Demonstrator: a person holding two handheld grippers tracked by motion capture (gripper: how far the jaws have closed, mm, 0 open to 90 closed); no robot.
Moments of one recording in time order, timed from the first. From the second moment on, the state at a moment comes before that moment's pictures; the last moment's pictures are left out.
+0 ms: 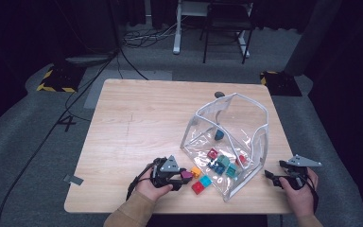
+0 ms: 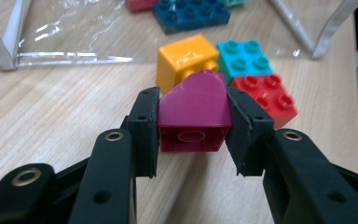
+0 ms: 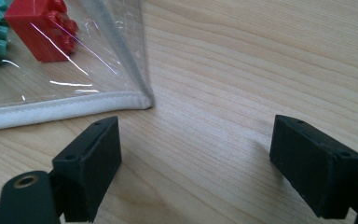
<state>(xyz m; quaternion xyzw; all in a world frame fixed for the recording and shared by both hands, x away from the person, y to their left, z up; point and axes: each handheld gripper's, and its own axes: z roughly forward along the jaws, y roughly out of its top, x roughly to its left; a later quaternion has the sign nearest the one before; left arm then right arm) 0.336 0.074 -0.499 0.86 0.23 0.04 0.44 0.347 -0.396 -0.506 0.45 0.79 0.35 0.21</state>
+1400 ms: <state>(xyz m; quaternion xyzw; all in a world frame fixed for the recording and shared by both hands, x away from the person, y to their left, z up) 0.350 0.071 -0.385 0.86 0.20 0.05 0.47 0.347 -0.396 -0.506 0.45 0.79 0.35 0.21</state>
